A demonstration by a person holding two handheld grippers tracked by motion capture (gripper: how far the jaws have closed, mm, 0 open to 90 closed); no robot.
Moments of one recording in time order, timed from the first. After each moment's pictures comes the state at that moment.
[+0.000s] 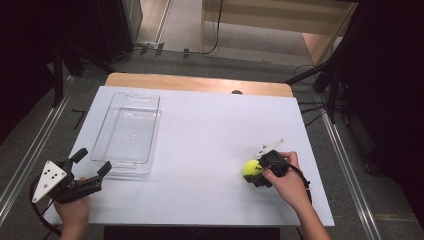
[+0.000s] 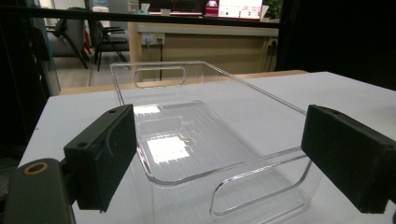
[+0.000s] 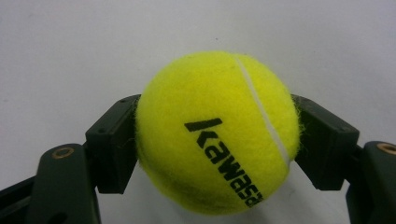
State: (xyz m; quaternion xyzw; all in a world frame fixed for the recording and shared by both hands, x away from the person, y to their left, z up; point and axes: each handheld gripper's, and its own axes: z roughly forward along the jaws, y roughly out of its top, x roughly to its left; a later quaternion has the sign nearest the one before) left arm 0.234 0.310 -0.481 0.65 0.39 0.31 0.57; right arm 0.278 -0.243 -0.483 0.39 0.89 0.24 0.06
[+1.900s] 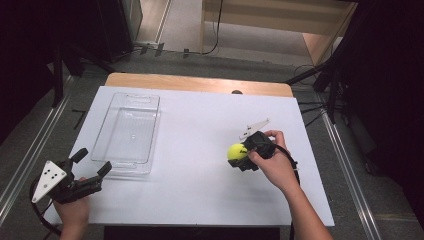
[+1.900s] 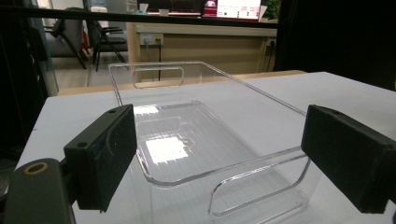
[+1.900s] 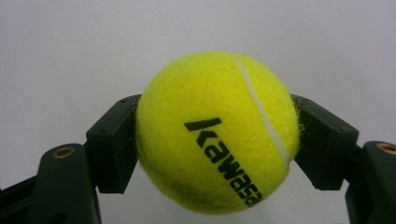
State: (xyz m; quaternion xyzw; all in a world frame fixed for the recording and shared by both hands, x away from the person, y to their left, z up) left arm 0.234 0.310 -0.481 0.65 0.38 0.31 0.58; right arm 0.310 -0.197 -0.432 0.34 0.90 0.28 0.06
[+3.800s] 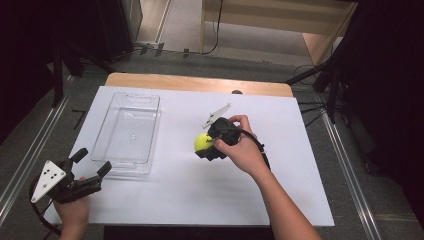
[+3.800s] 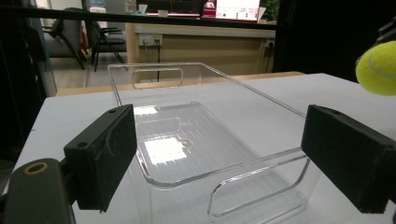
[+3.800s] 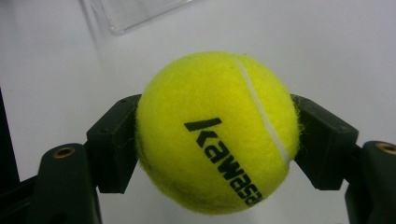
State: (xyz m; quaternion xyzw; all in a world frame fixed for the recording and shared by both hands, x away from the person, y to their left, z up) left arm 0.234 0.310 -0.480 0.65 0.38 0.31 0.58; right arm 0.339 -0.109 -0.404 0.26 0.92 0.29 0.04
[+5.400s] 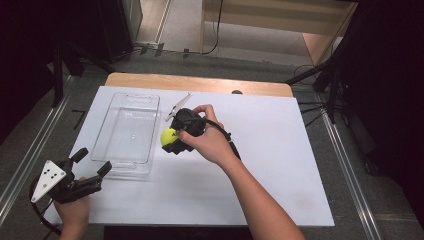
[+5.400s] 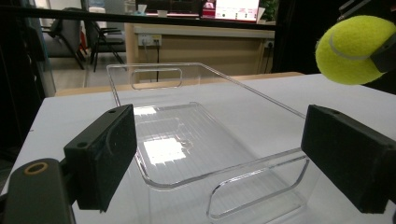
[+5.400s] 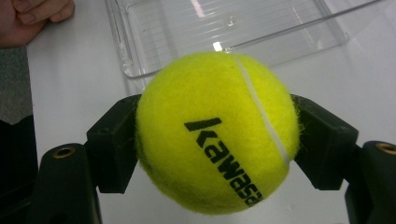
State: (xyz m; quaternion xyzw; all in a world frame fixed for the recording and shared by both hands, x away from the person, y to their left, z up) left arm 0.235 0.310 -0.481 0.65 0.38 0.31 0.58; right arm 0.355 -0.025 -0.381 0.21 0.93 0.31 0.03
